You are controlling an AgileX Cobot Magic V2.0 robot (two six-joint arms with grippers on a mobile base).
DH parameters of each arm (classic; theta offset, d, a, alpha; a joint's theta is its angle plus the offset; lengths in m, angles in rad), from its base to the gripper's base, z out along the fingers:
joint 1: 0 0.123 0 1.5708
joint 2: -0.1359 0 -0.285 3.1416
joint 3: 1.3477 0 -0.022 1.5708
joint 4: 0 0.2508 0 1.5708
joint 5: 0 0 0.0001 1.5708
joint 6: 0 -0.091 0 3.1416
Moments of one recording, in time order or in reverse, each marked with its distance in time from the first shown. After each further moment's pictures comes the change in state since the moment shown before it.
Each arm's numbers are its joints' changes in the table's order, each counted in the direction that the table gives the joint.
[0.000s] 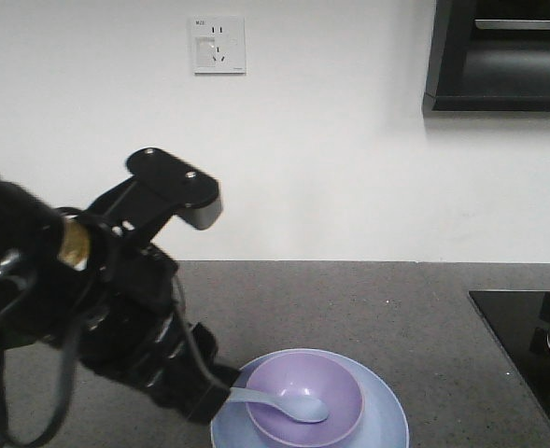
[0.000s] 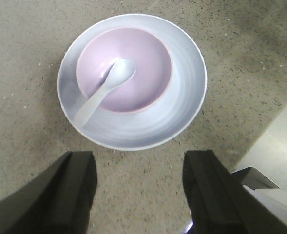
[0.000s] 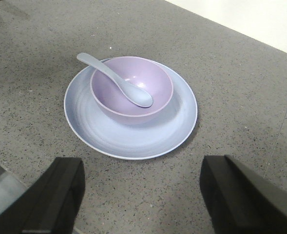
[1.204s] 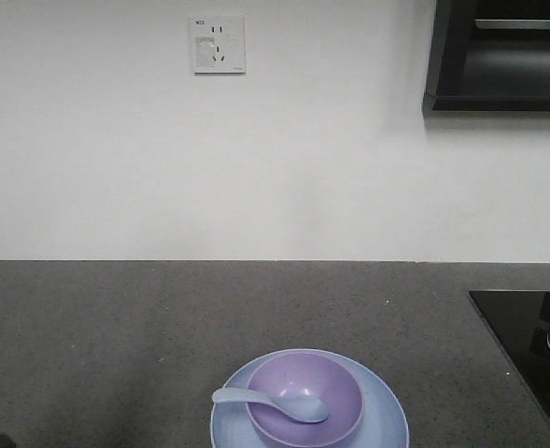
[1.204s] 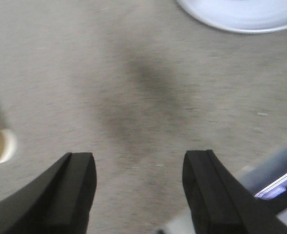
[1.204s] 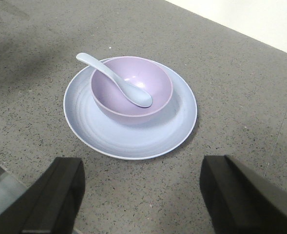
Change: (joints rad) left arm 0.048 0.336 0.390 0.415 -0.066 0.170; right arm 0.000 0.000 0.000 0.000 0.000 0.000
